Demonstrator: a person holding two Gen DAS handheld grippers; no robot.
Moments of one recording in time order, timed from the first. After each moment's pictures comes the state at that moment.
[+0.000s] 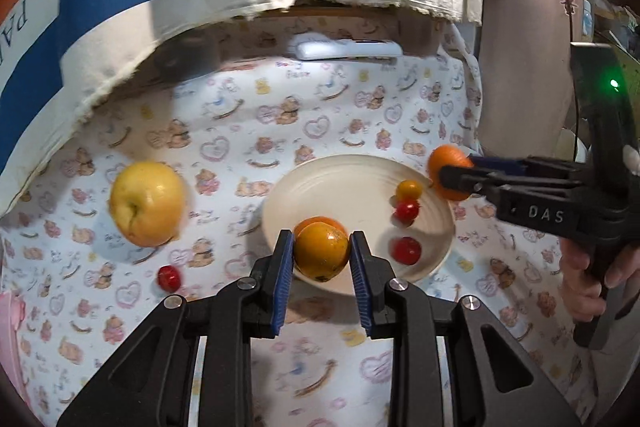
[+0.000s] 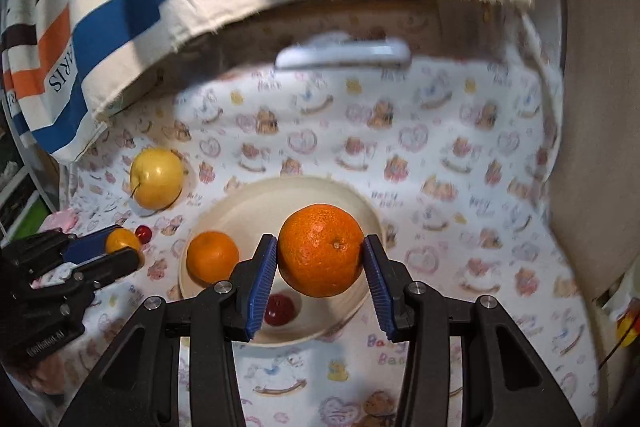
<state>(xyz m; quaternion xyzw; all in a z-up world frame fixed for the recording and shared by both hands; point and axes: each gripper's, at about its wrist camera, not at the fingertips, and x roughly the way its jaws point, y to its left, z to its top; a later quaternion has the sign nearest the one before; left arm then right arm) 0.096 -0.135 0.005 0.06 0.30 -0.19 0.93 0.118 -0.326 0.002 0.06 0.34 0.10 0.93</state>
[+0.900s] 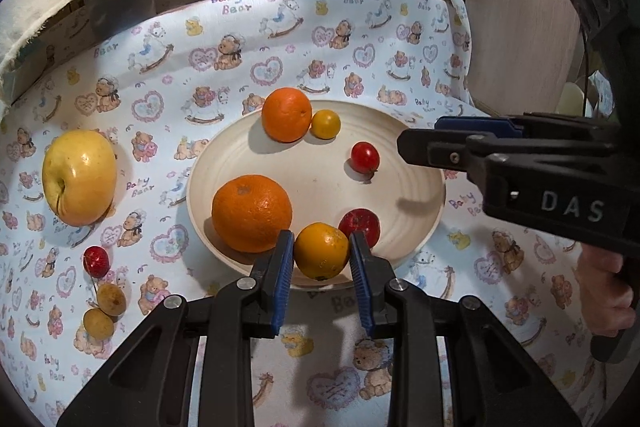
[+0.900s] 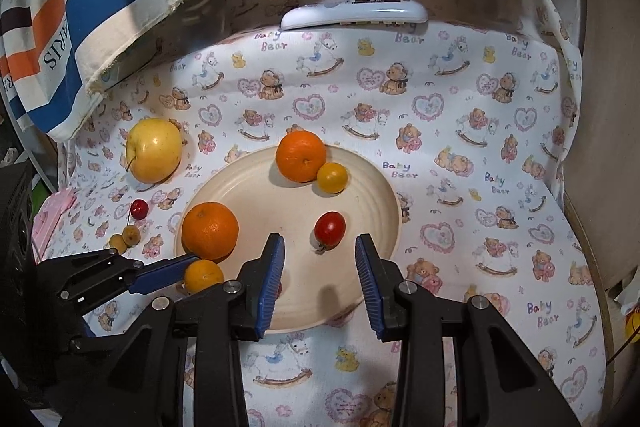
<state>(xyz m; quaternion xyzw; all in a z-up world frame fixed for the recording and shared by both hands) 0.116 -0.179 -0.043 0.09 0.37 -0.21 0.90 0.124 -0.313 -0.015 0.04 0.37 0.09 0.92</state>
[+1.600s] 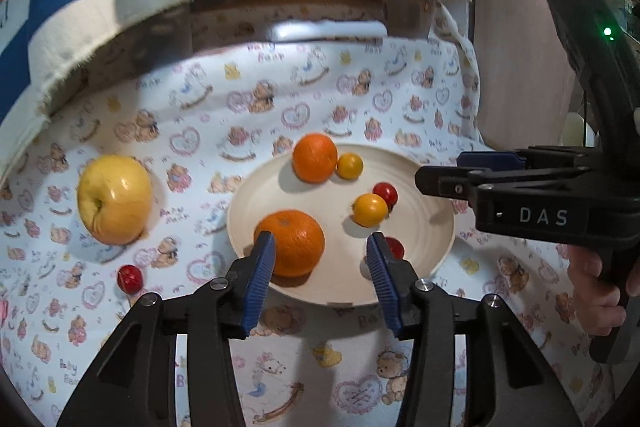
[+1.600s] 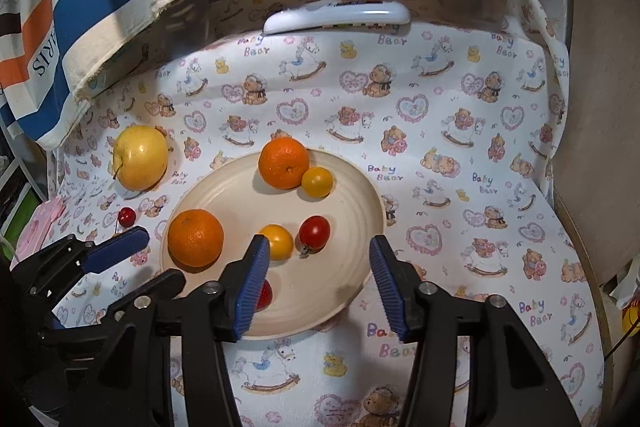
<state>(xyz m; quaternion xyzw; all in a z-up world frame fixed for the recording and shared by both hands) 0.102 -0.160 -0.024 0.08 0.29 -0.19 0.94 0.125 -0.319 -0.014 0.04 0.36 0.06 0.93</state>
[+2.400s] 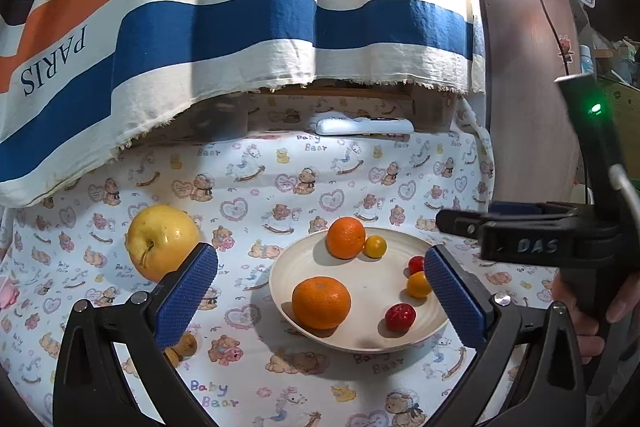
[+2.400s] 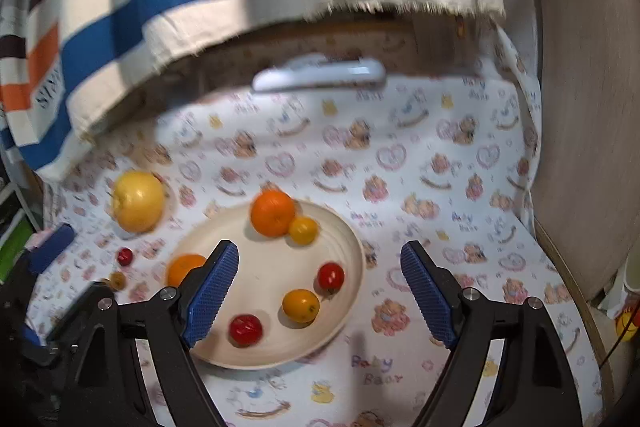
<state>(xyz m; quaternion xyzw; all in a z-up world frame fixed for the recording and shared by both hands) 0.071 -0.134 -0.004 0.02 0.14 -0.14 0.98 0.106 -0.329 0.007 0.05 0.26 0.05 0.96</state>
